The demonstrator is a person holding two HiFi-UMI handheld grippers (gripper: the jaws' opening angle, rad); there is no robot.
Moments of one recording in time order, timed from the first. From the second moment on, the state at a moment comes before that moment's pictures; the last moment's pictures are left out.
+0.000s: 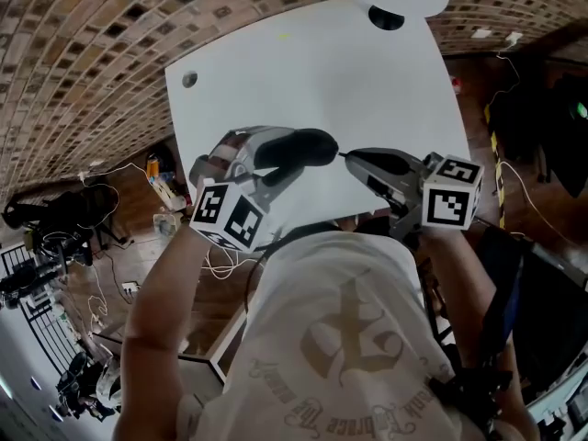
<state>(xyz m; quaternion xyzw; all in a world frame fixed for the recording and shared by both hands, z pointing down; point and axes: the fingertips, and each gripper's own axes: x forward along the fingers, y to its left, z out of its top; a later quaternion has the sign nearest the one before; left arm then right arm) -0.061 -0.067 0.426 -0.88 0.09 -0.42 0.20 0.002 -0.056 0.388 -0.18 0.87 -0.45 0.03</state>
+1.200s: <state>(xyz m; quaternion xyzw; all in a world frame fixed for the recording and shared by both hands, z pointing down) -0.045 -0.049 0.435 -0.89 0.14 -0.38 0.21 -0.046 -0.026 0.350 -0.09 0.90 -0.42 -0.06</state>
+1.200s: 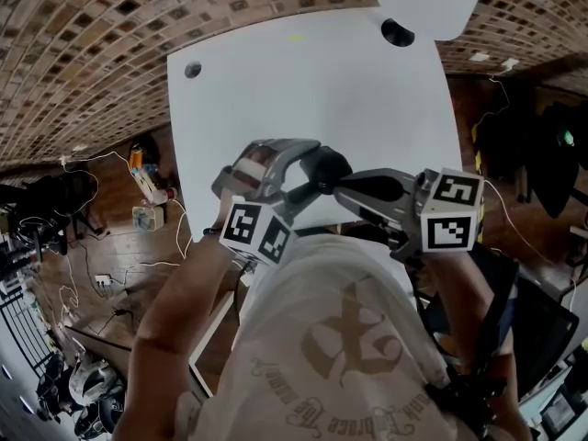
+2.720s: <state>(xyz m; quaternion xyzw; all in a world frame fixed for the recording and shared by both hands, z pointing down) -0.054 -0.058 0.438 -0.87 0.23 -0.41 0.19 -0.043 -0.027 0.356 -0.13 0.89 -0.42 -0.06</state>
